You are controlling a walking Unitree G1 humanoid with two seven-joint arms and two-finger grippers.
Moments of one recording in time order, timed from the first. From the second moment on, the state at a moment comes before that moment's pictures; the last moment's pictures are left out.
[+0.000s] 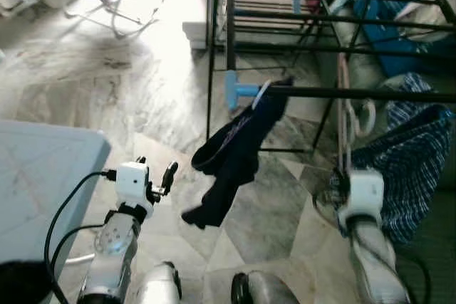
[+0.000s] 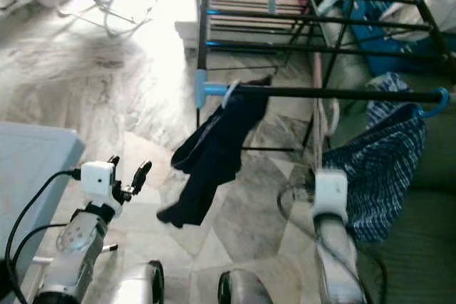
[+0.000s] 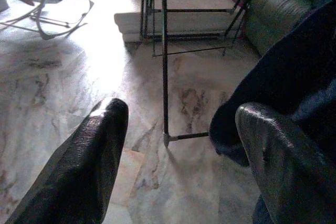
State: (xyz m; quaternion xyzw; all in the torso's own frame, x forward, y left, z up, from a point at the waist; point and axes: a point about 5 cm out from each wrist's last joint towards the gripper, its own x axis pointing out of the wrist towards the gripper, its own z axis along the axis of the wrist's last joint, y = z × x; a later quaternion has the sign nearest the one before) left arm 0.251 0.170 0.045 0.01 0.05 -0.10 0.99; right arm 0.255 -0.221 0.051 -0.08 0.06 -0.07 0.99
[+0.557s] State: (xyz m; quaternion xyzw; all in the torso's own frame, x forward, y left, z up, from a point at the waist) left arm 0.248 0.171 0.041 0.02 0.06 -0.09 0.99; right arm 0.287 -0.204 0.058 0.00 0.15 -0.05 0.99
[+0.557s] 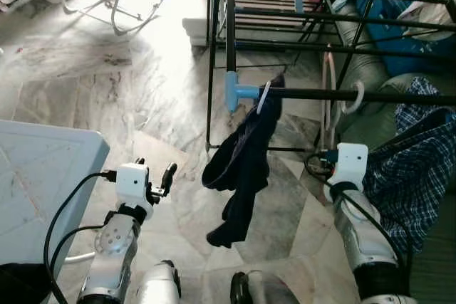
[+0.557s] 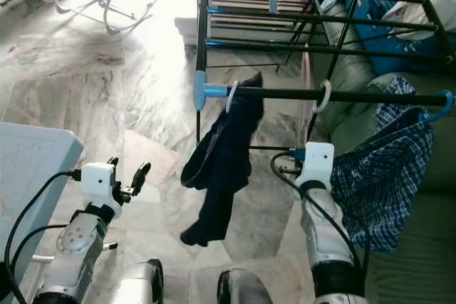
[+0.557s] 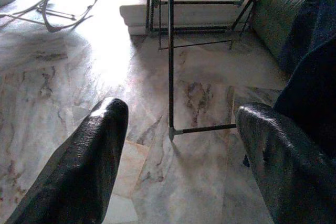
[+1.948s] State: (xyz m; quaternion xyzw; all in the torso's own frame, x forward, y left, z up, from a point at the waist) left arm 0.248 0.172 0.046 0.06 0.05 -0.05 1.00; right arm 0.236 -0.229 0.052 -0.07 0.12 -0.11 0.98
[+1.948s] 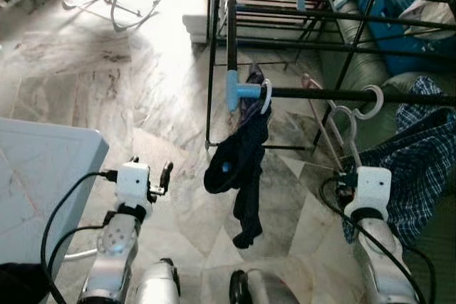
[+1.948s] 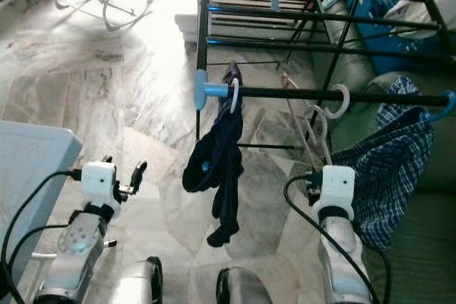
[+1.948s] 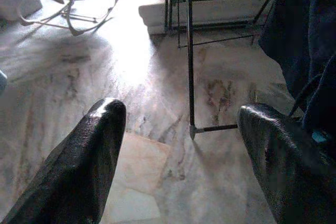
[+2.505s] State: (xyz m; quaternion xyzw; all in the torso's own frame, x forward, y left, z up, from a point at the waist) left arm 0.236 0.182 0.062 0.08 0.03 -0.04 1.00; right arm 0.226 -0.232 0.081 -0.09 0.03 -0.09 0.99
